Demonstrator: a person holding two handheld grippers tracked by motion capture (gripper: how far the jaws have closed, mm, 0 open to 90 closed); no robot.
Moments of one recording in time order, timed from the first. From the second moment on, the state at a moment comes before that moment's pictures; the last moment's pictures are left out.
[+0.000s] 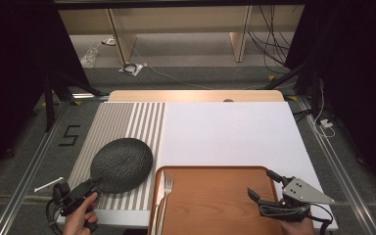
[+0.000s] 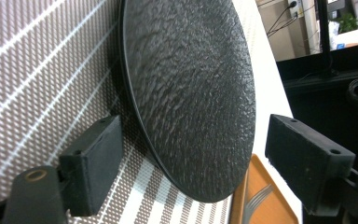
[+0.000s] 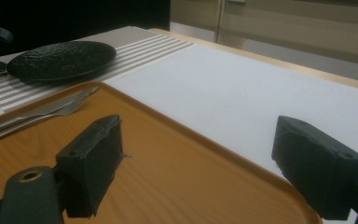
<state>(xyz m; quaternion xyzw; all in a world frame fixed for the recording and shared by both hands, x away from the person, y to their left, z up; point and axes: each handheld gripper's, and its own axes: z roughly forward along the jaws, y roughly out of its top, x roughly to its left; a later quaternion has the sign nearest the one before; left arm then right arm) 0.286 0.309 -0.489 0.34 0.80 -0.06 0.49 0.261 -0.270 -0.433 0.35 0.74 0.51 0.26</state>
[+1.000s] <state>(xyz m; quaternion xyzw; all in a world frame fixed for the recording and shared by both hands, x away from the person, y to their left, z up) 0.282 0.301 -0.508 0.27 0.81 -0.11 0.51 0.262 -0.268 -0.434 0.35 0.74 0.51 0.25</state>
